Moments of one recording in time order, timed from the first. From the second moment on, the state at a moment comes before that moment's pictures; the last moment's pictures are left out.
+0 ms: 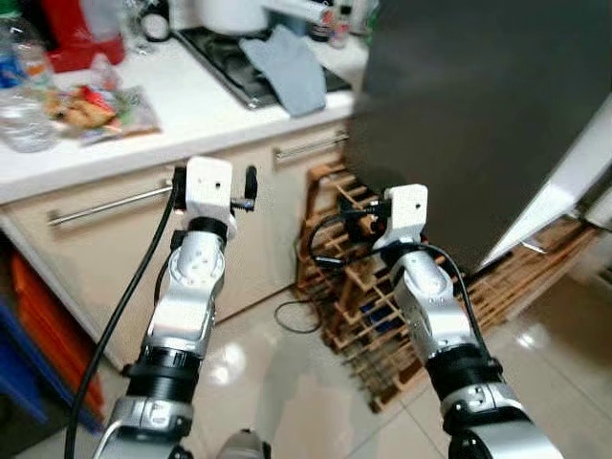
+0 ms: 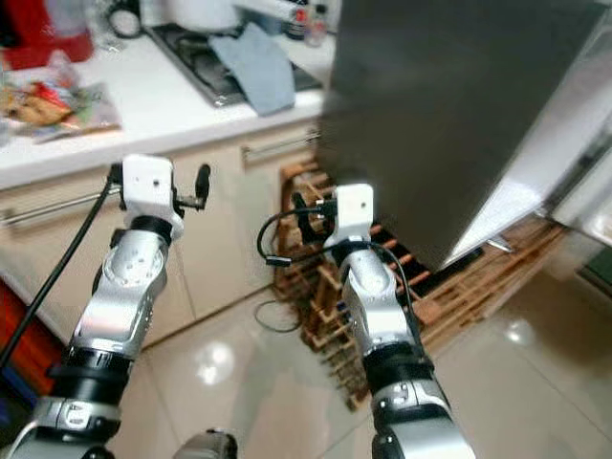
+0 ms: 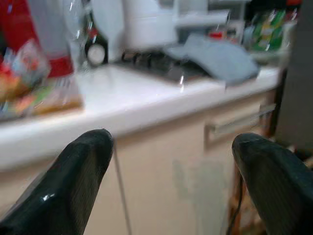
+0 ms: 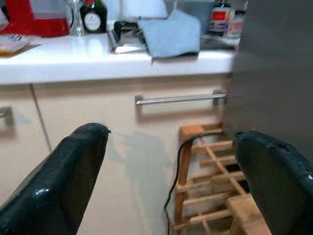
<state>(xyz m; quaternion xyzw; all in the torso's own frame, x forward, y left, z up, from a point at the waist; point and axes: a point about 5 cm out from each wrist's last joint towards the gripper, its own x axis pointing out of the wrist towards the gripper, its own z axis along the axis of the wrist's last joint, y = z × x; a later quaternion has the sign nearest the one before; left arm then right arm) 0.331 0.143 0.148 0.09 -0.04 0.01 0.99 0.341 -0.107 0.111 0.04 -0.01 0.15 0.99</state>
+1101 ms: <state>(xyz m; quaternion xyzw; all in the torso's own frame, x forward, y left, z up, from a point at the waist) 0.301 0.144 0.181 0.12 -0.12 0.02 0.98 0.319 -0.155 0.098 0.00 -0.01 0.07 1.00</state>
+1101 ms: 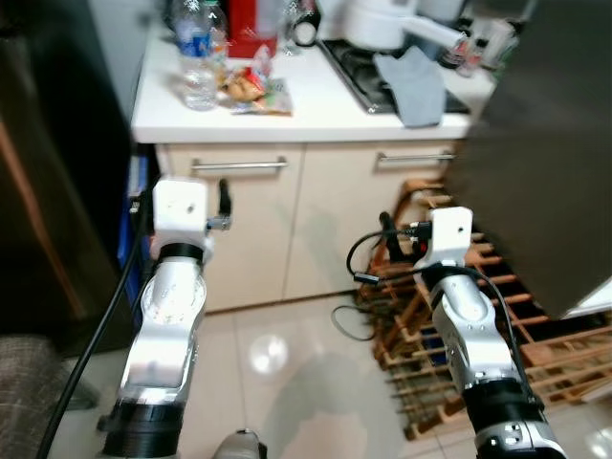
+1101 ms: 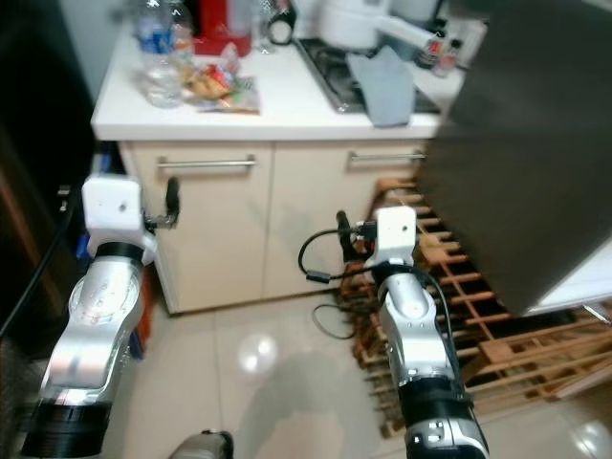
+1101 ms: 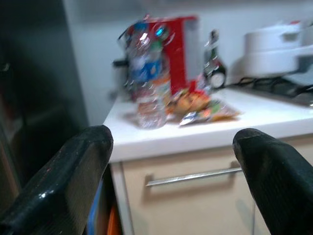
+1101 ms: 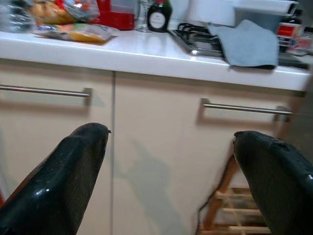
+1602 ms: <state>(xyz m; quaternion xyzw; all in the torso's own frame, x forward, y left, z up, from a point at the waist) 0.319 0.134 0.197 0.11 -0.15 0.00 0.98 0.328 -0.131 0.118 0.02 -0.04 0.09 0.99</state>
